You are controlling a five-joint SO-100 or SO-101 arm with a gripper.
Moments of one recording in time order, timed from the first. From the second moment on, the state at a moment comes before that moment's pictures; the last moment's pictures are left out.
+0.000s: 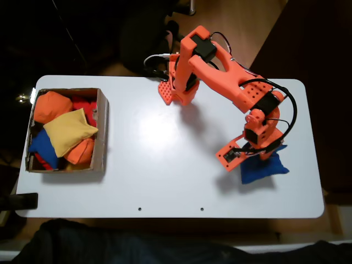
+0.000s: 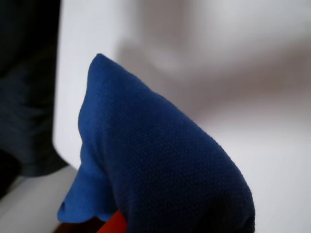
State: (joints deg) arm -44.6 95.1 93.7 62.4 15.7
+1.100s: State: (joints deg) arm -22.4 119.6 93.8 79.3 5.9
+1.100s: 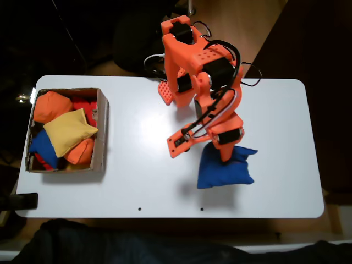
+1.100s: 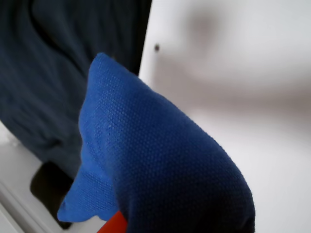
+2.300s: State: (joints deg) arm 12.1 135.1 93.8 90.8 -4.9
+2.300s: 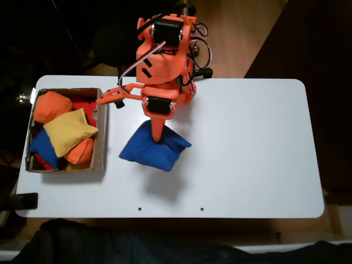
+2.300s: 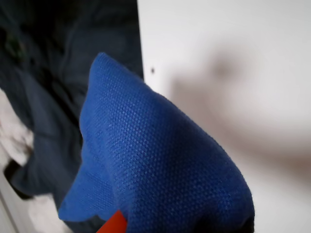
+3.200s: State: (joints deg) arm 40.3 138.0 93.8 90.8 -13.0
